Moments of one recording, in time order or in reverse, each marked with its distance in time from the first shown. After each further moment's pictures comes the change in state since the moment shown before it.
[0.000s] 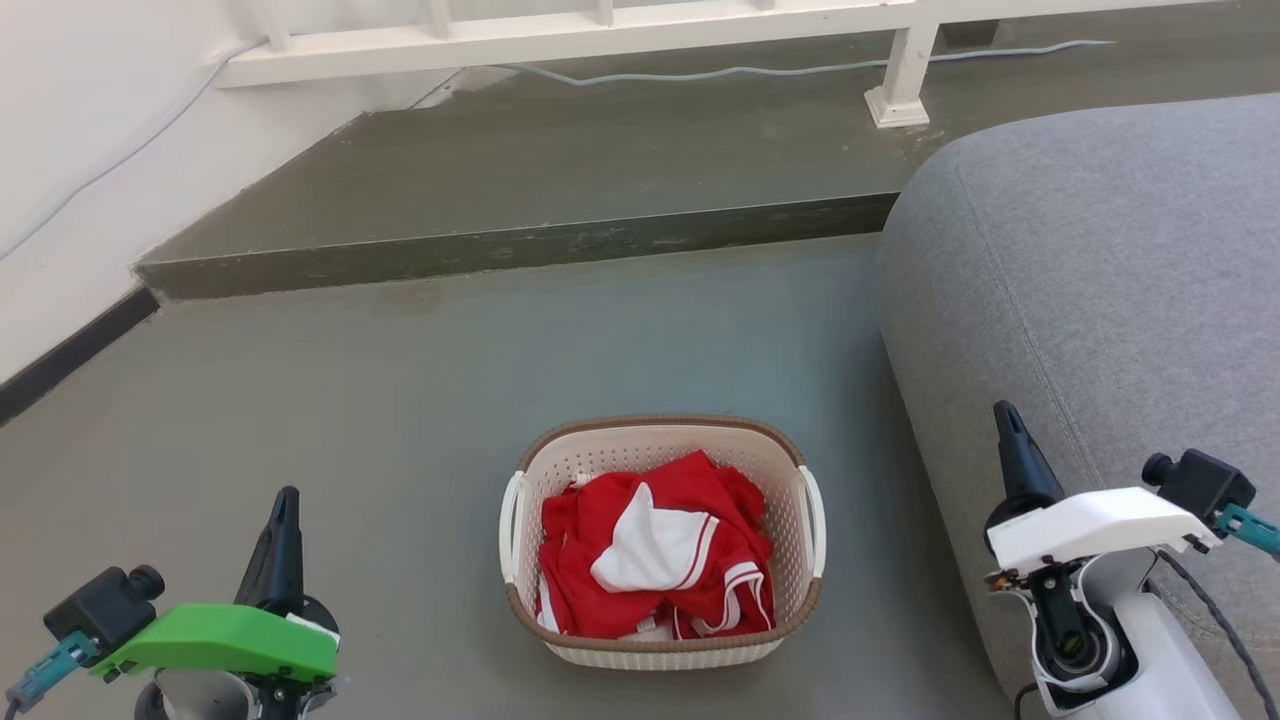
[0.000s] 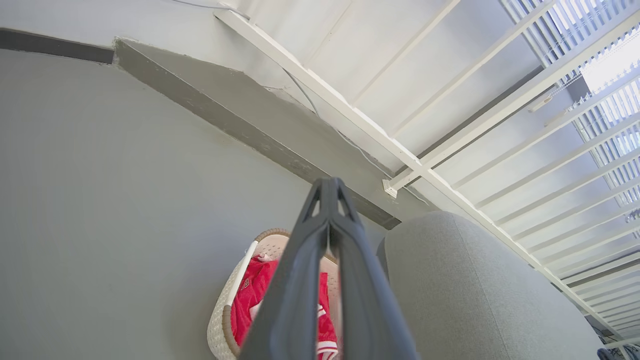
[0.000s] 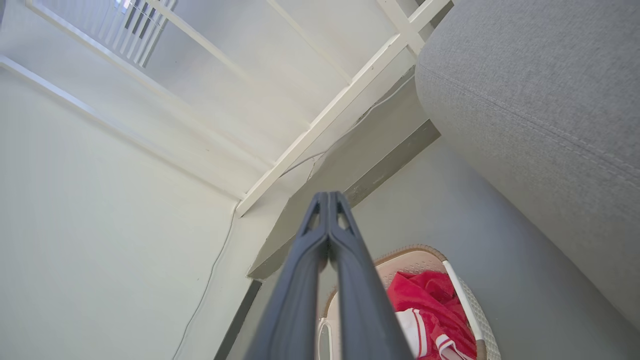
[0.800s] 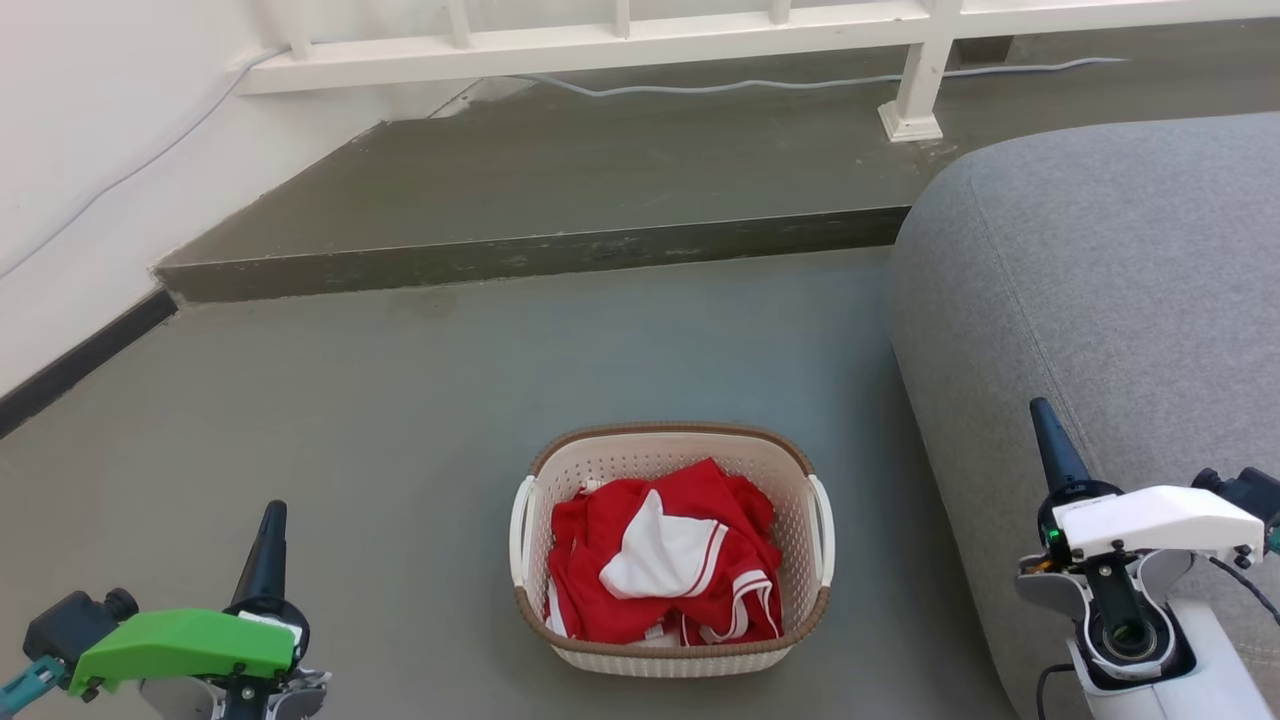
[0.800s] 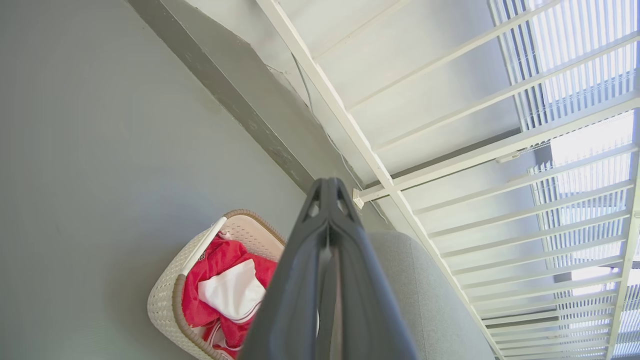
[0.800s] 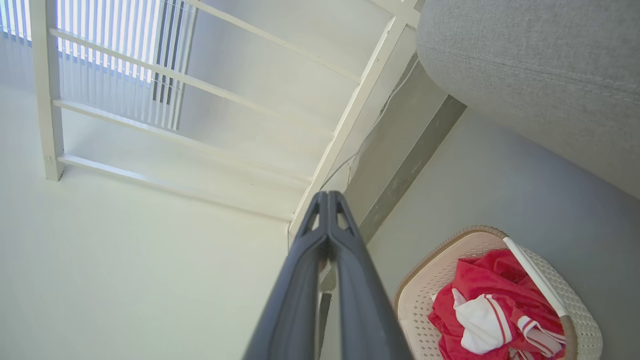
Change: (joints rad) left arm -0.003 -0.007 0.047 0.027 -0.280 0.000 0.083; right arm 0.000 -0.003 -0.088 -0.002 0.308 0.037 0.083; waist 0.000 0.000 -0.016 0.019
